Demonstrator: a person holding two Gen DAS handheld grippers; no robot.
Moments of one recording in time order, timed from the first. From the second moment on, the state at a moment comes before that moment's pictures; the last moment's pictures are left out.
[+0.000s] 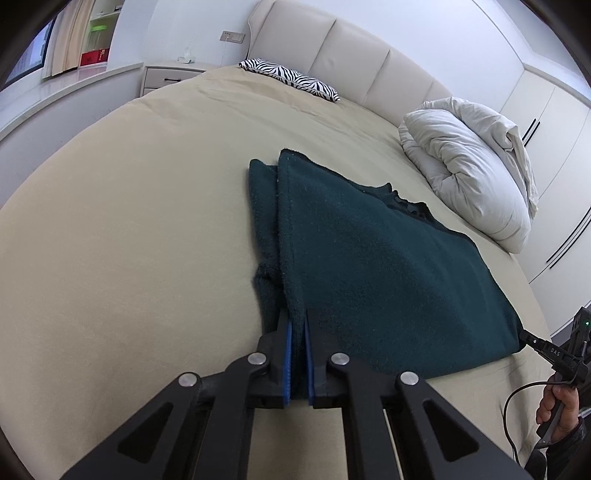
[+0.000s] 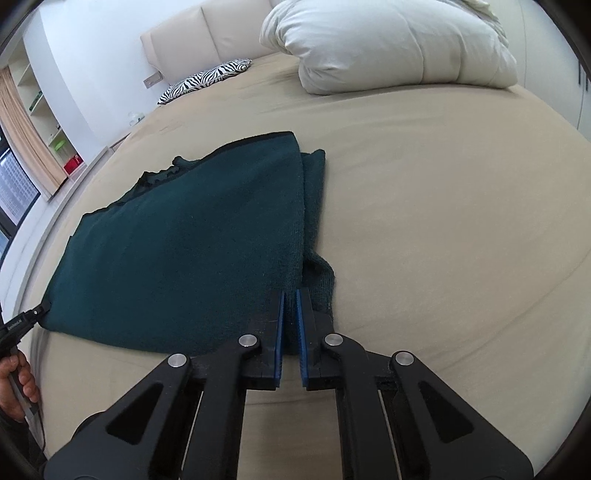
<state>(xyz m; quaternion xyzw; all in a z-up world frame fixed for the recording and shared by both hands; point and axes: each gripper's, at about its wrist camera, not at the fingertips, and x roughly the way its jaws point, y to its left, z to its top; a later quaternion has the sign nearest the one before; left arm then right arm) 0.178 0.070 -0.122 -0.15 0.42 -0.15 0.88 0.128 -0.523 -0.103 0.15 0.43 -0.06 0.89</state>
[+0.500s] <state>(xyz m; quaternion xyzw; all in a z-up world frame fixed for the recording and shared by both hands) 0.167 0.082 -0.127 -0.17 0.42 -0.16 0.88 0.112 -0.527 -0.109 0.19 0.44 -0.05 0.88</state>
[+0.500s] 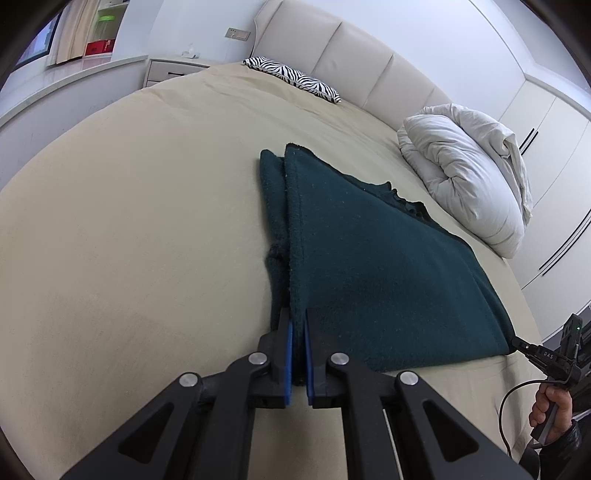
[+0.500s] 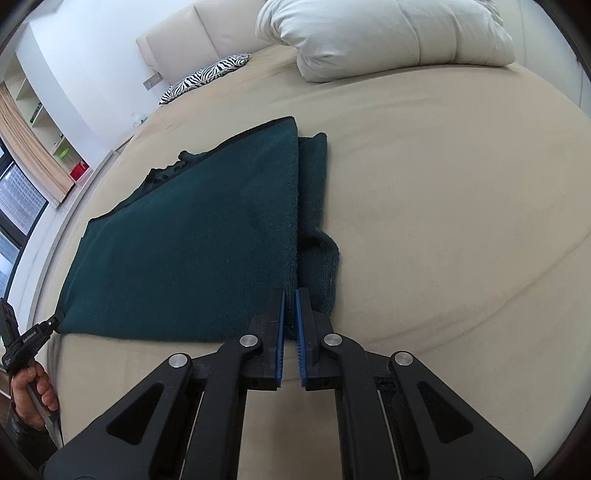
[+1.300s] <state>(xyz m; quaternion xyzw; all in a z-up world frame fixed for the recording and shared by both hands) 0.162 0.095 -0.139 -0.21 0.43 -0.16 0.86 0.119 -0.543 -0.133 0.22 0.46 -0.06 0.86</state>
